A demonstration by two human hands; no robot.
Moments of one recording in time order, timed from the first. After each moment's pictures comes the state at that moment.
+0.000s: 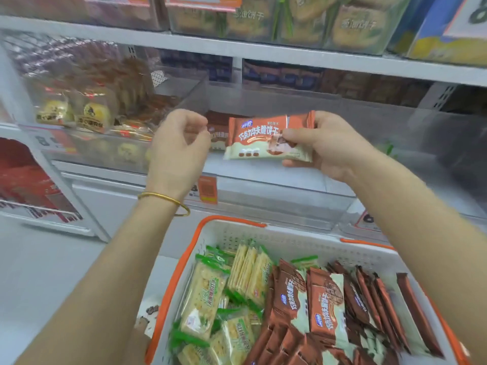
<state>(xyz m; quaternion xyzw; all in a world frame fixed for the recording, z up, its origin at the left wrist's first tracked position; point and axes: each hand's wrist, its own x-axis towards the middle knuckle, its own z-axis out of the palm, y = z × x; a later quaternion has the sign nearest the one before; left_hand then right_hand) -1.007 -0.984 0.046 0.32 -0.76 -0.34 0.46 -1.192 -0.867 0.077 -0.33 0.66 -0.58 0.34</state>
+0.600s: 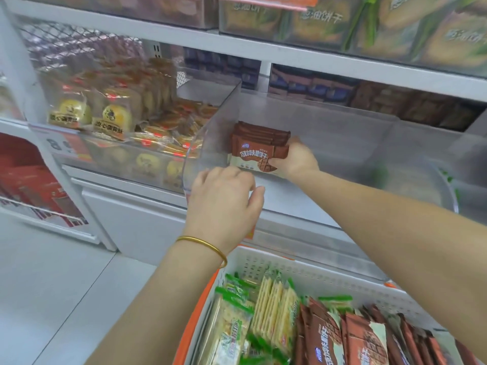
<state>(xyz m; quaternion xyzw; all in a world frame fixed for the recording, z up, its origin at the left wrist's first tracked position) -1.015 -1.007 0.008 0.36 -0.91 -0.08 0.21 -1.227 -1.036 -0.020 -0.39 0.87 -0.29 0.07</state>
